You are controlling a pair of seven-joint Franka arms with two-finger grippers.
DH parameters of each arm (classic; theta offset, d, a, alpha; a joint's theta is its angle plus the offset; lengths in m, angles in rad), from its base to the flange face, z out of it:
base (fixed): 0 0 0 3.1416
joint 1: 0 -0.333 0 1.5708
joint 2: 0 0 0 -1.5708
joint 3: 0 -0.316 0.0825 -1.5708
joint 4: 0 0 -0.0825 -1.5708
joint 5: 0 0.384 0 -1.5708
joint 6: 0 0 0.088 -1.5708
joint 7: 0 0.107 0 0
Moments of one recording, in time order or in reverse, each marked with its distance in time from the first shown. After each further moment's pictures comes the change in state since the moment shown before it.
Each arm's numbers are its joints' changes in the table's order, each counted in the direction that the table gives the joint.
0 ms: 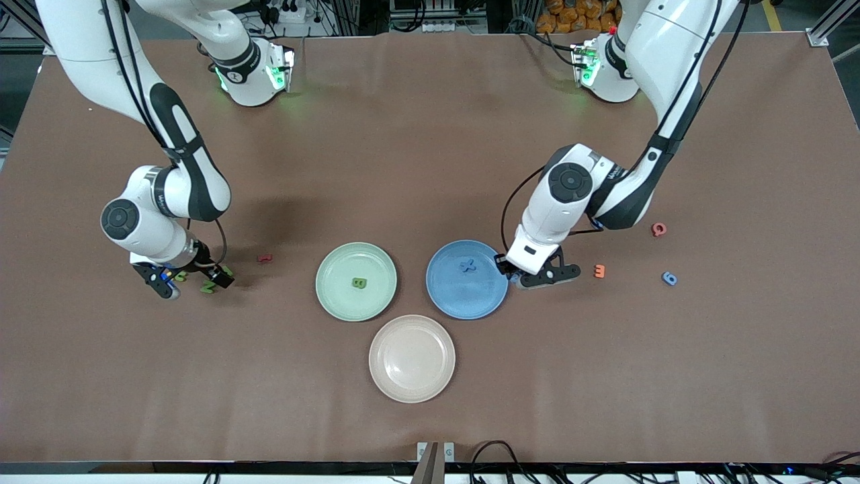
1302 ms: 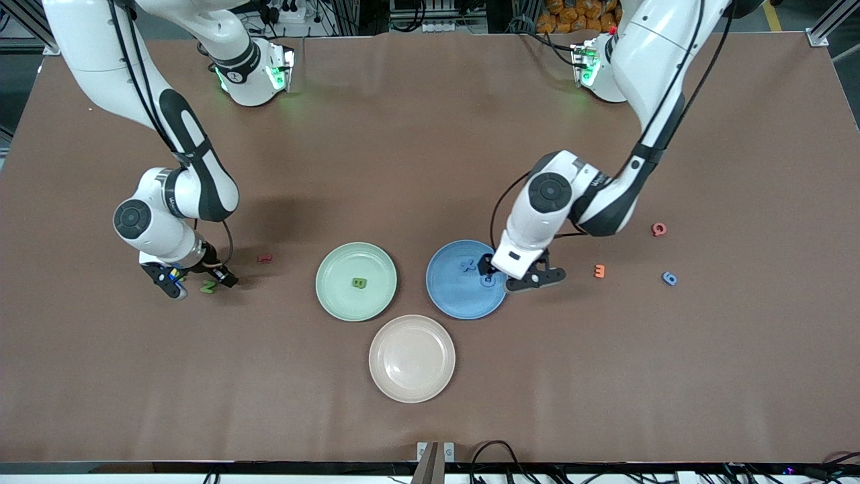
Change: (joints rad) left arm 0.032 0.063 -0.017 0.084 0.001 0.098 0.014; right arm -0.009 0.028 -0.008 -0.015 0.002 -0.062 0.011
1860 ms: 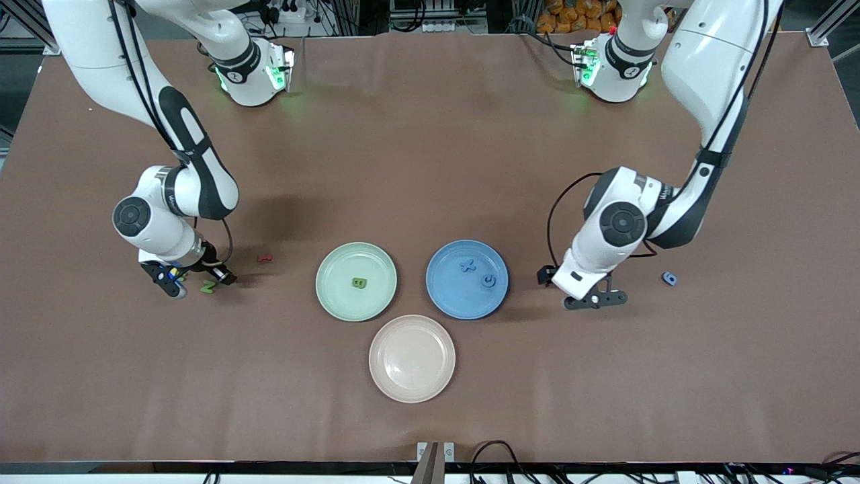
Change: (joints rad) left arm -0.189 -0.042 0.001 -0.035 0.000 0.111 0.313; right arm -0.002 -0.014 0.000 -0.011 0.000 -0.009 0.000
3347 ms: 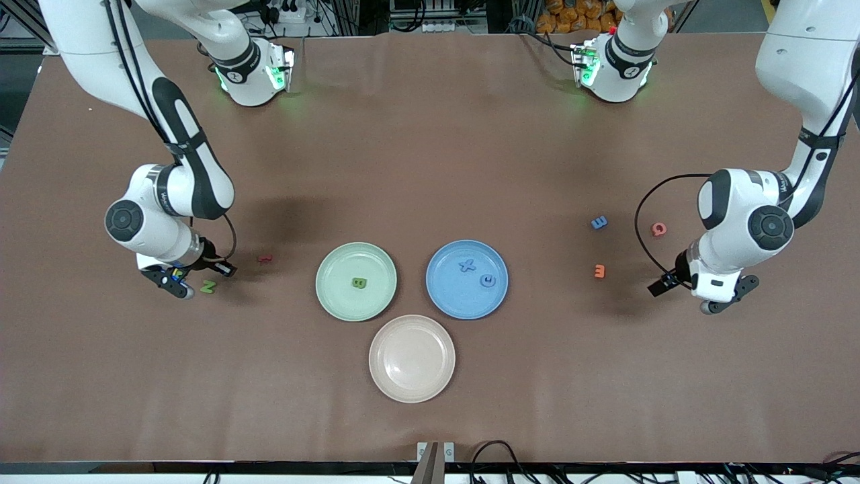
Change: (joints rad) left arm -0.386 -0.056 -0.005 -0.166 0.000 -0.131 -0.112; right arm -0.006 -0.040 -0.004 0.046 -0.002 0.152 -0.194
